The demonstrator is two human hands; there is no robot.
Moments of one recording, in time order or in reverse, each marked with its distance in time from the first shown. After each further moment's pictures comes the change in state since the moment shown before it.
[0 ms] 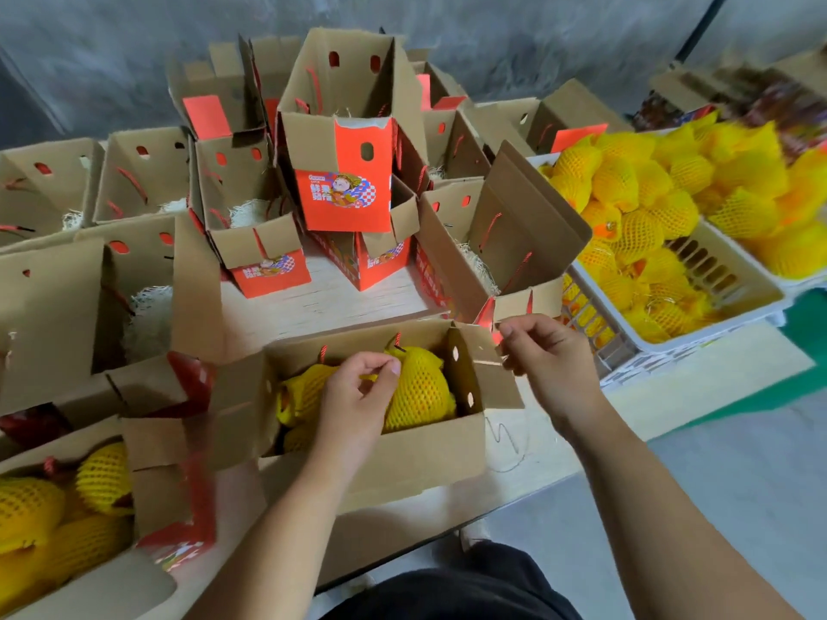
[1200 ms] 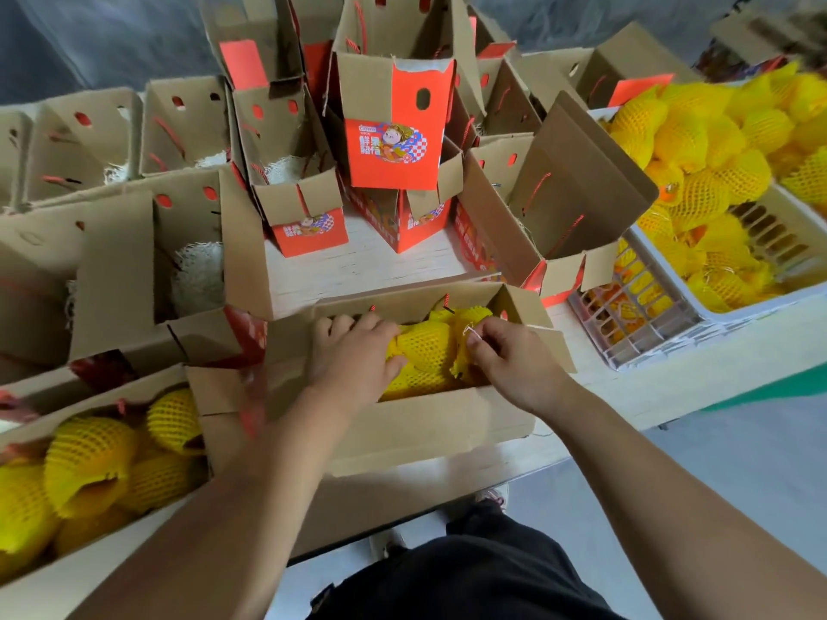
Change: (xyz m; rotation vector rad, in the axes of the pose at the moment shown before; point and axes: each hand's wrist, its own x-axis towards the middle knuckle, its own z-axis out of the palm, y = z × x) left_hand 0.028 -0.017 -0.066 1.255 -0.241 0.188; right_hand -0.021 0.017 0.079 -0.573 -0.371 -0.052
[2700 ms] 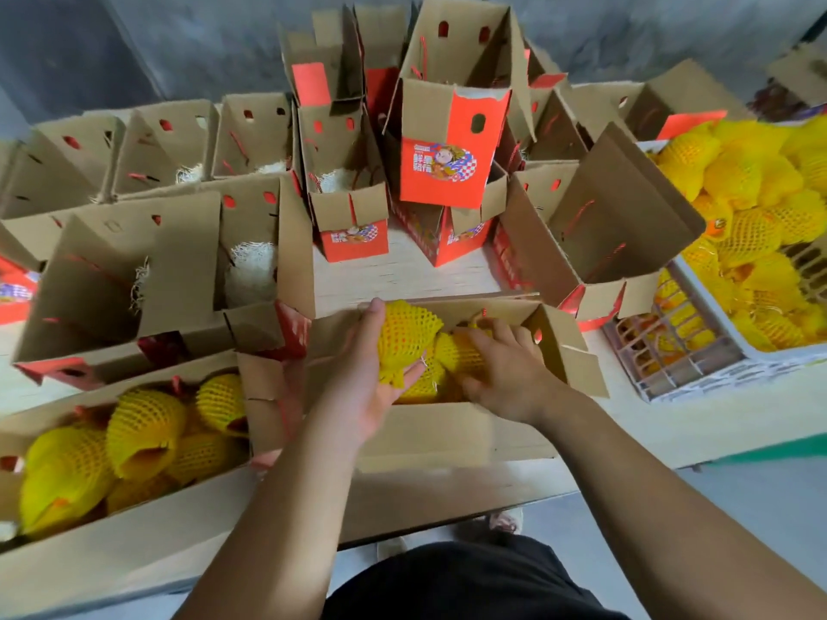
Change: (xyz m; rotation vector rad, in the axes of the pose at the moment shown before) left_hand -0.038 0.010 -0.049 -2.097 0.061 -0.827; right_hand 0.016 -0.033 0.022 -0.431 -0.258 -0.052
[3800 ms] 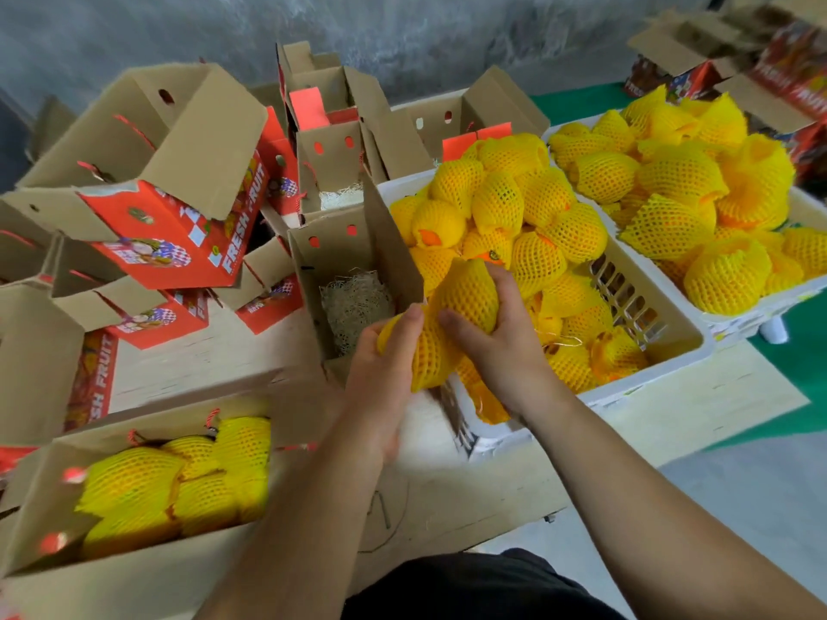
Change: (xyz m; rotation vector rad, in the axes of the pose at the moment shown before) left_hand 0.039 -0.183 0.359 0.571 -0.093 0.198; right_hand -0.016 0.315 -0.163 1.175 0.560 -0.068
